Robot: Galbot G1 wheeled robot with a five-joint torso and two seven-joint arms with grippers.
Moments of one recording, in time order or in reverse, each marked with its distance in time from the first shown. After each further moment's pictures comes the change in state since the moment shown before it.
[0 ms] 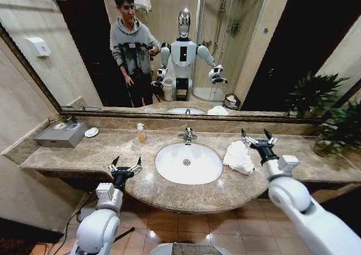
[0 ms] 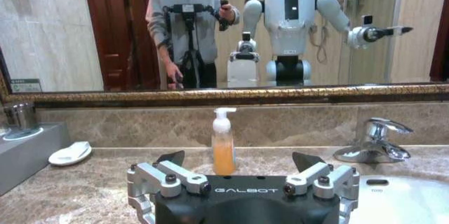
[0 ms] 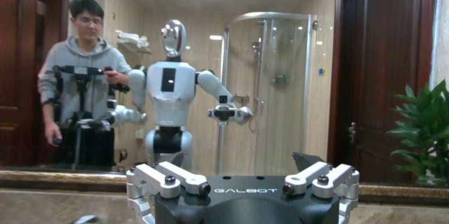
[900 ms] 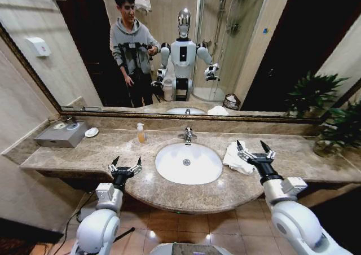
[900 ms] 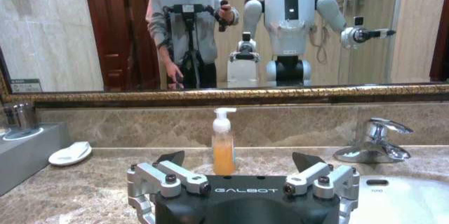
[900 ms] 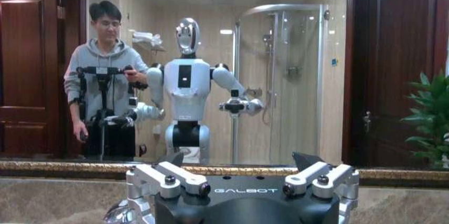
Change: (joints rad) left arm 0.000 0.000 0.000 0.000 0.000 0.000 0.000; right arm -0.140 0.060 0.043 0.097 -0.031 0.003 -0.045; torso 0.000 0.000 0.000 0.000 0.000
